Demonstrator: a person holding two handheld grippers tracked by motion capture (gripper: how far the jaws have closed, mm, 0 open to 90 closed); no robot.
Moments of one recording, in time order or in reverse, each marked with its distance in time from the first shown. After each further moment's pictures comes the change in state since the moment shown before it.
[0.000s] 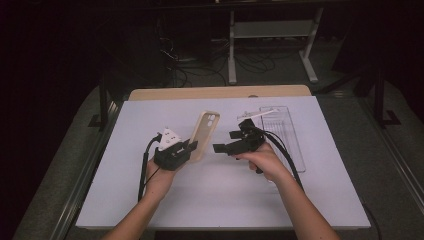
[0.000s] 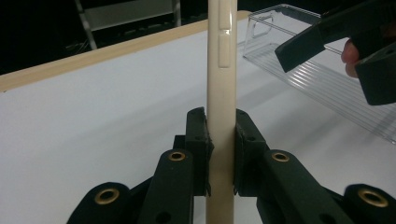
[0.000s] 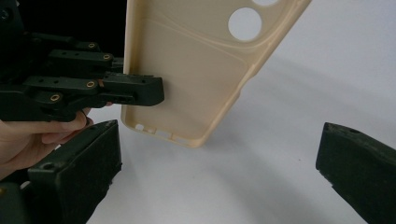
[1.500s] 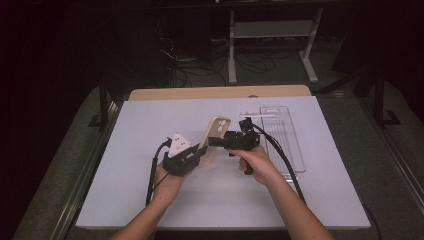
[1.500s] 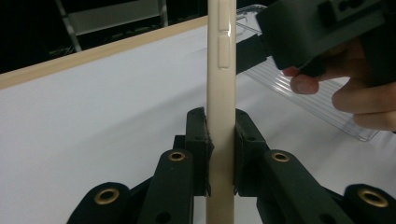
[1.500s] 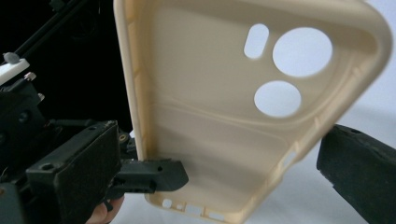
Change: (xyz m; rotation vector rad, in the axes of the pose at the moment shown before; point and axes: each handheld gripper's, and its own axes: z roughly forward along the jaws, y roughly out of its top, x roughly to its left) left arm -0.027 -0.001 0.004 0.000 -0.044 0.022; right arm -0.003 -0.004 0.013 -0.159 0.135 0.212
